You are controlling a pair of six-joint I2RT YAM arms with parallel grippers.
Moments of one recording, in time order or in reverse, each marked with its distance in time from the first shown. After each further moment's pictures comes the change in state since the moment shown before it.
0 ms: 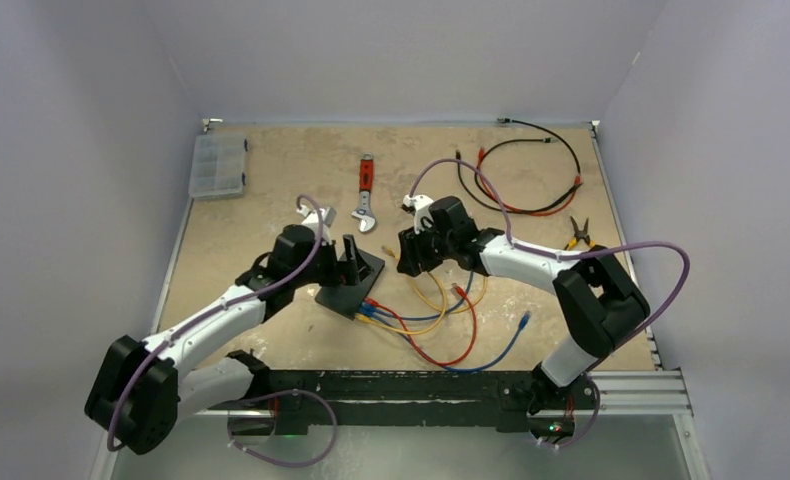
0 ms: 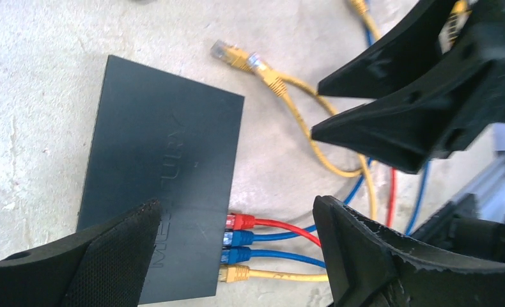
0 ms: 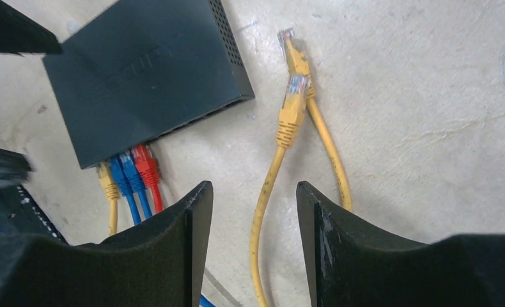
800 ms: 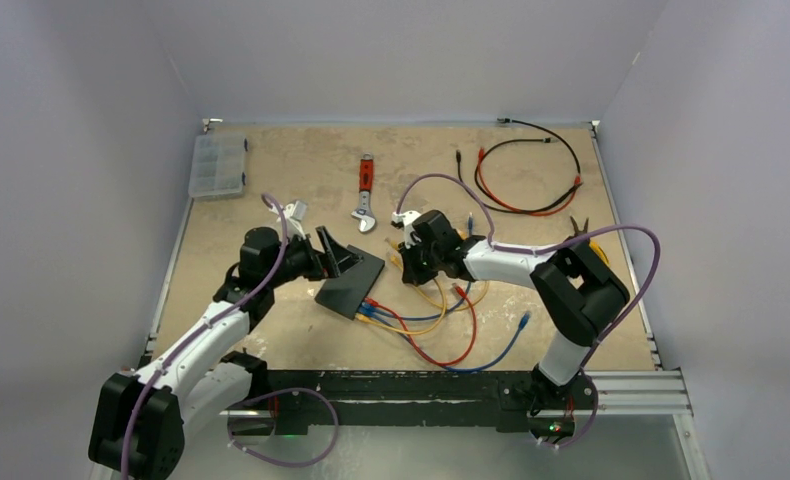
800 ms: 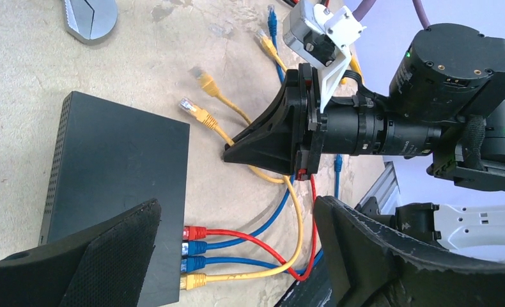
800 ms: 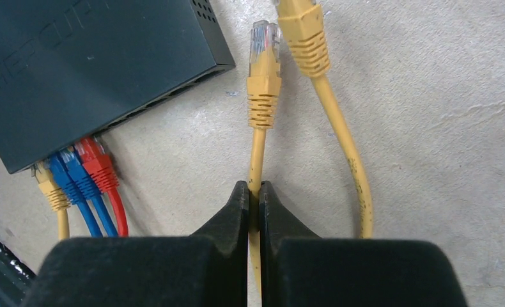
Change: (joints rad) left arm 0.238 -0.169 -0.127 0.222 0.355 -0.130; right arm 0.090 0.100 0.003 -0.035 0.139 0.006
